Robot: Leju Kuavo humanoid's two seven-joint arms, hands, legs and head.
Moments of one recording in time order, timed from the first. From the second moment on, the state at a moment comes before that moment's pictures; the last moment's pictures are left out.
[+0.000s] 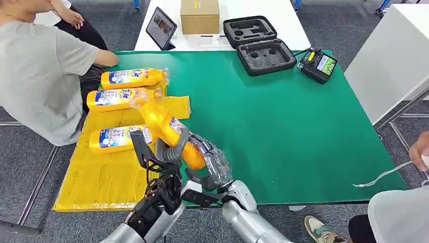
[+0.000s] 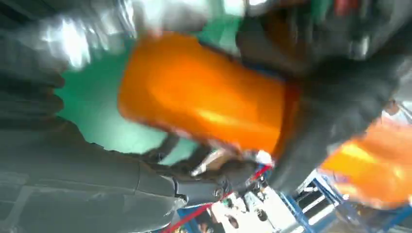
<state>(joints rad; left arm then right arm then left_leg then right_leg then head) -0.42 -0.34 -0.38 -0.88 0.75 0.51 -0.67 -0.39 0.25 0.42 -0.64 0.62 -0.70 -0.69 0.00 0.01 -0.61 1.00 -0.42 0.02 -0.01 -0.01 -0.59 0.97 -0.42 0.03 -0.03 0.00</state>
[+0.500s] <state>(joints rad) -0.43 -0.34 -0.37 -0.89 0.73 0.51 -0.68 -0.37 0.26 0.46 -0.66 0.50 -0.70 -0.70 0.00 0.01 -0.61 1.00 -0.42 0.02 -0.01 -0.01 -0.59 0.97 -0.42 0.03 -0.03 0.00</state>
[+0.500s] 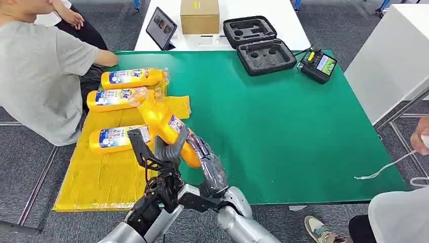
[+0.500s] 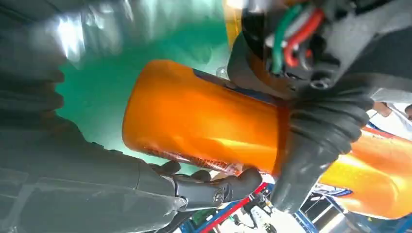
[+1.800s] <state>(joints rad) -0.19 -0.25 -0.01 -1.20 -1.08 0.70 -0.69 -0.27 0.13 0.51 -0.89 0.08 -0.65 -0.70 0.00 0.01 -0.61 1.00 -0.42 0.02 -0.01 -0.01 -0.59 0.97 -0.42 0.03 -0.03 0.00</state>
